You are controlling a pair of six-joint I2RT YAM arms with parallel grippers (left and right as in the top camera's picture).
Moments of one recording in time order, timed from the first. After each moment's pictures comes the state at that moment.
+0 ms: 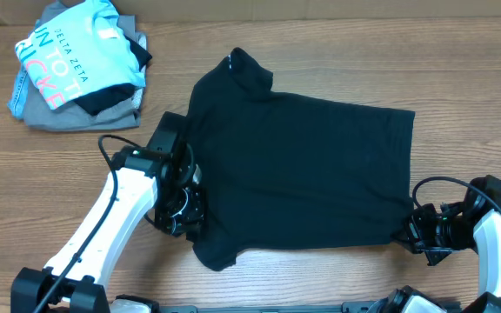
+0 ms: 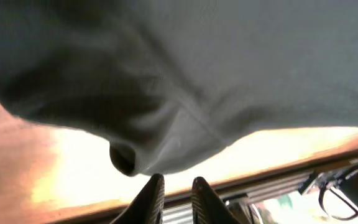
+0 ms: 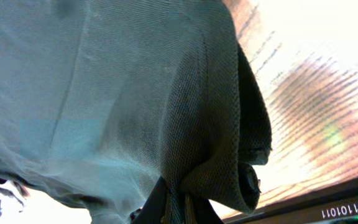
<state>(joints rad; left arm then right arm) -0.24 1.46 0.97 -1.15 0.38 -0.34 -0.54 1.27 0.72 -1.18 -0.45 0.50</state>
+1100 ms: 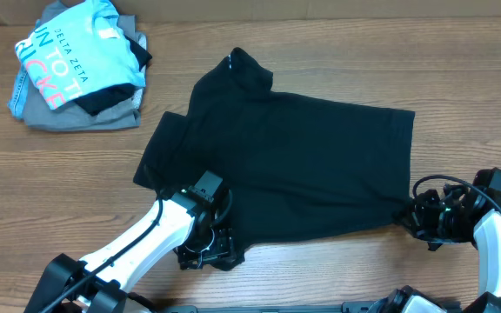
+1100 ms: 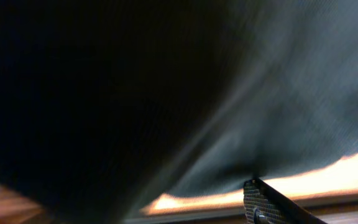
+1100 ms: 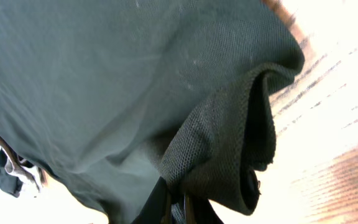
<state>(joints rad) -0.54 1.46 0.70 -0.91 0.31 -0.69 -0.54 1.27 0.72 -1.03 -0.55 0.43</state>
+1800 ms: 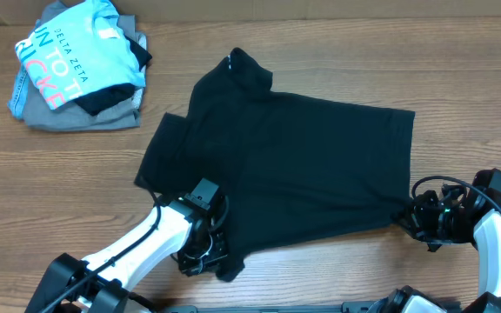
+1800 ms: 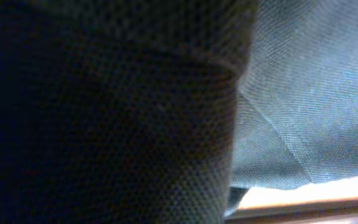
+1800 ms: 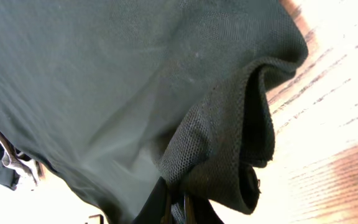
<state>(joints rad) -0.52 1.46 0.65 -0.92 0.39 -0.75 -0.54 1.27 0.72 -1.04 -0.56 0.40</state>
